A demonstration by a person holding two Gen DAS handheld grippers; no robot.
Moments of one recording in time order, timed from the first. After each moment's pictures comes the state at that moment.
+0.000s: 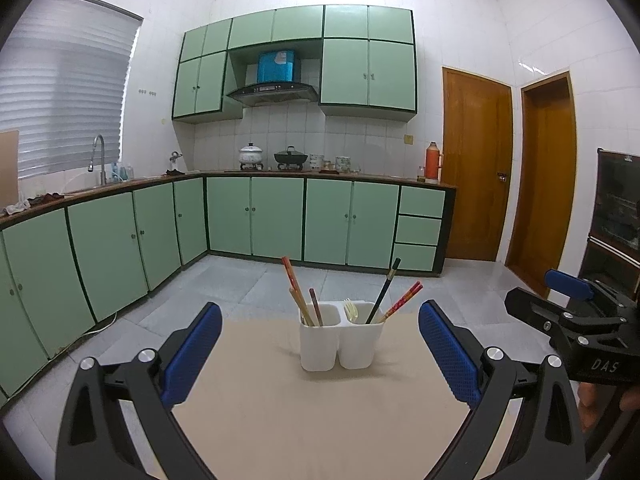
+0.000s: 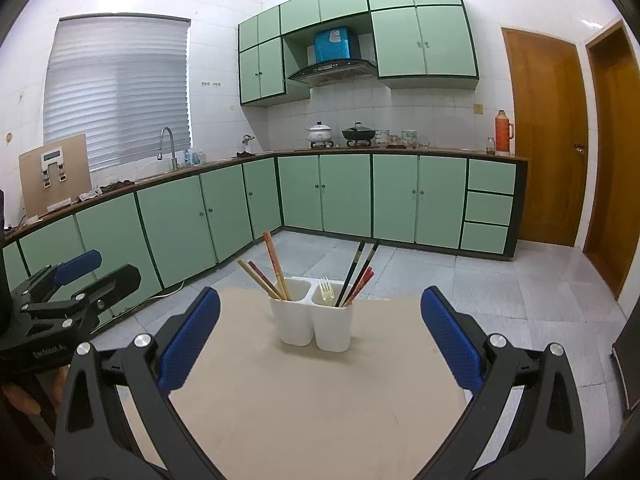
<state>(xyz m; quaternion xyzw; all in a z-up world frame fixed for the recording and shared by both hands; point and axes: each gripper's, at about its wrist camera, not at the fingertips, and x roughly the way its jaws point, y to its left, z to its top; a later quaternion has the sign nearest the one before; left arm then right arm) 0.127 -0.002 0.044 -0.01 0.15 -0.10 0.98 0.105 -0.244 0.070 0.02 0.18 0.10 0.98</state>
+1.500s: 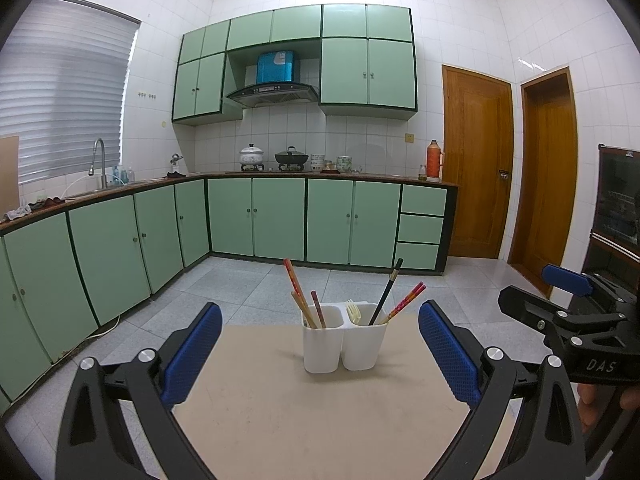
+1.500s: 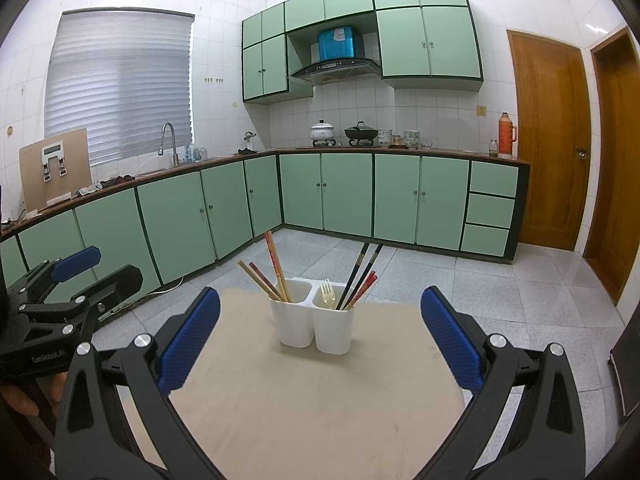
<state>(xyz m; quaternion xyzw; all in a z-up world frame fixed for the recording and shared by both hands) 0.131 0.001 0.049 0.00 0.15 -0.10 0.98 0.112 -0.240 0.076 0.01 0.18 0.10 0.98</state>
